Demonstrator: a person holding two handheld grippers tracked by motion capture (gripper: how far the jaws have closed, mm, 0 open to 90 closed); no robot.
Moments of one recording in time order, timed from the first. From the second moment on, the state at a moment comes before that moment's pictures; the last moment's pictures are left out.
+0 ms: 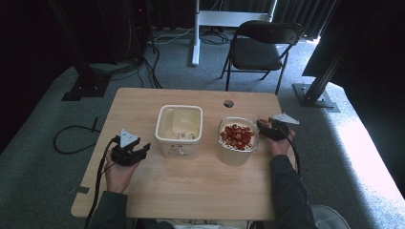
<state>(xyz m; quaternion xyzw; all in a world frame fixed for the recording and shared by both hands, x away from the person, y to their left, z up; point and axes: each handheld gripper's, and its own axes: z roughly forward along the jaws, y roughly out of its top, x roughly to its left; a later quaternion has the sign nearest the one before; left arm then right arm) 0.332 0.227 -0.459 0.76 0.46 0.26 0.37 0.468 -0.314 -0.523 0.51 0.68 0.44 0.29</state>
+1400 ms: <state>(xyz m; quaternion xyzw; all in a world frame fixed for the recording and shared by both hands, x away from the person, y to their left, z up) 0.325 0.219 -0.505 0.78 0.46 0.22 0.36 0.370 -0.318 -0.466 0.48 0.70 0.43 0.30</state>
